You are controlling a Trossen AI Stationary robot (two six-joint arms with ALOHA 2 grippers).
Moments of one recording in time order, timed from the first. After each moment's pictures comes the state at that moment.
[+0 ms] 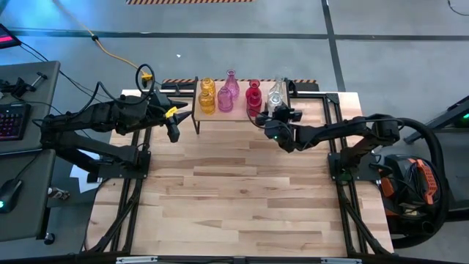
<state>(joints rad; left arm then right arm) 0.01 0.92 1.20 -0.66 -0.50 -0.14 -0.12 1.54 0.82 0.23 1.22 0.56</state>
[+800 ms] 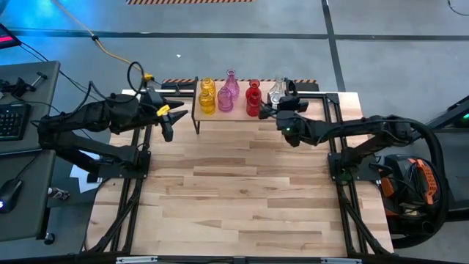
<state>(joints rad) 0.01 0.87 1.20 -0.66 -0.47 -0.18 -0.12 1.40 0.89 0.23 1.21 0.32</state>
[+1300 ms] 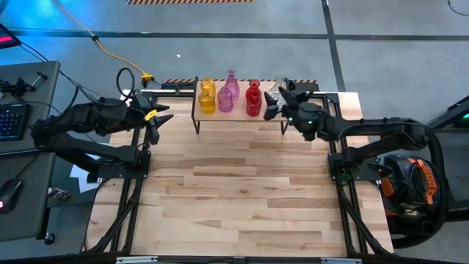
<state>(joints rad) 0.01 0.73 1.16 -0.85 -0.48 -0.15 -0.13 1.21 0.90 0.22 0.86 0.33</state>
